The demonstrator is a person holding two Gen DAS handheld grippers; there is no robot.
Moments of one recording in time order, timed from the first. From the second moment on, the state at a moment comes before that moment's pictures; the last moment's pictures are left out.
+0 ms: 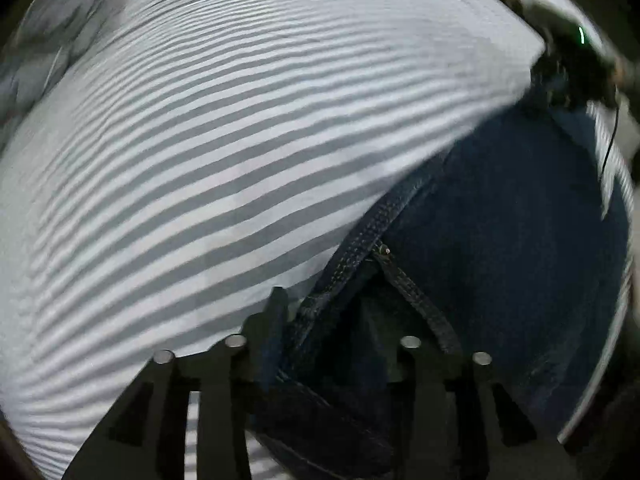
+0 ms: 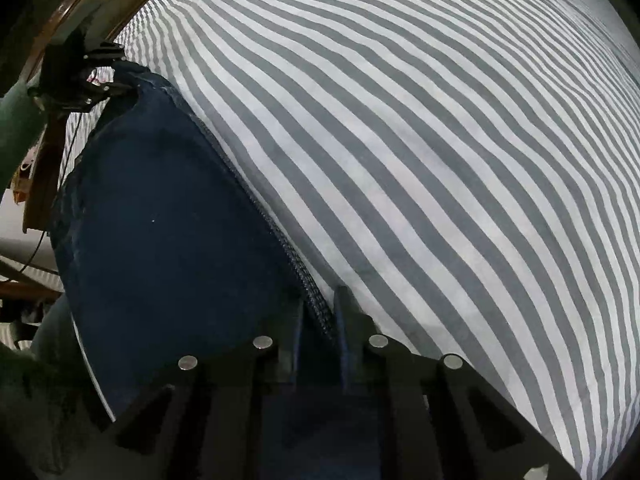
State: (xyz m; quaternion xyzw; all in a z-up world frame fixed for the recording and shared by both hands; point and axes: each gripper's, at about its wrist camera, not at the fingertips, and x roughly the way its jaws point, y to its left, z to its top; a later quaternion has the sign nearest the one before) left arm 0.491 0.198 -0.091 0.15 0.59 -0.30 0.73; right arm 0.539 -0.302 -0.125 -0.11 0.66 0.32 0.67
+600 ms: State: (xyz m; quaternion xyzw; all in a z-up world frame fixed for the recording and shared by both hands) left arm 0.480 0.300 -0.102 -0.06 0.60 -0.26 0.76; right arm 0.531 -0.311 -0.132 -0.07 0.66 0.32 0.68
